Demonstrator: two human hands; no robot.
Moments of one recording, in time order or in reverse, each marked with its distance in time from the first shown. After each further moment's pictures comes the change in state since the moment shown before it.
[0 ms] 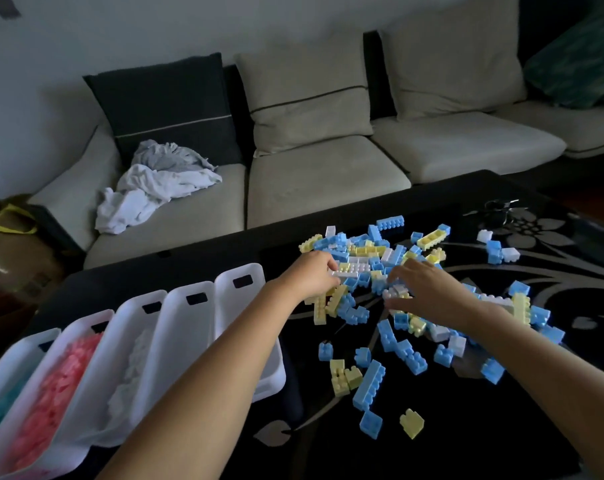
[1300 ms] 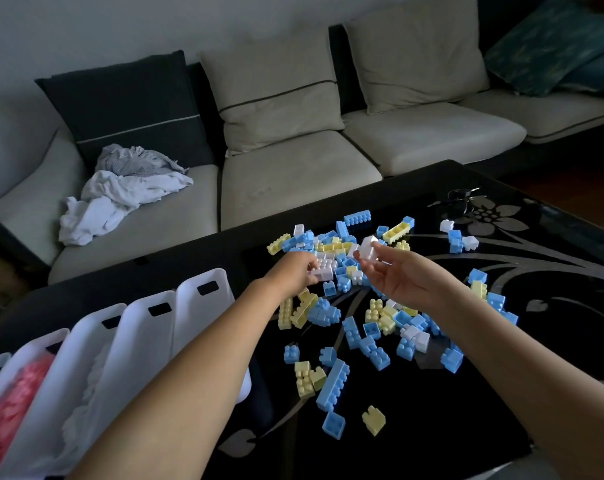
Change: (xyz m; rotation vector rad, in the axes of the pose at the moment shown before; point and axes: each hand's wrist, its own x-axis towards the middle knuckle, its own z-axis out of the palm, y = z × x) left_hand 0.041 0.002 0.030 0.034 -0.014 0.084; right_hand -0.005 0.006 -0.018 2.222 -0.105 0.384
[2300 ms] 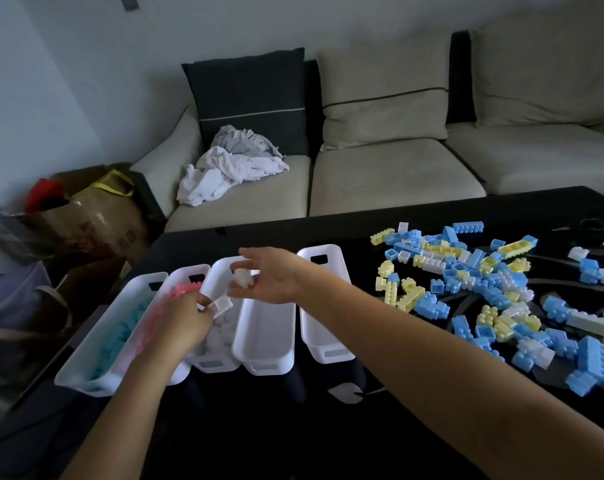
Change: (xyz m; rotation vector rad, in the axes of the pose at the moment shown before) left_hand -0.281 -0.191 -0.073 -0.169 0.538 -0.658; right_hand 0.047 0.211 0.256 -0.454 -0.338 0.501
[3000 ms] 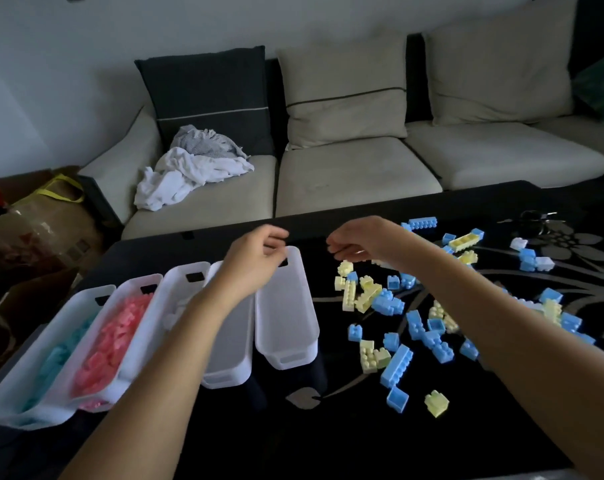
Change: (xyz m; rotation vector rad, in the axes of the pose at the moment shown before) left_hand 0.009 0.167 0.052 -0.289 -0.140 0.426; right_hand -0.121 -0.065 -0.137 -0.743 0.552 -0.255
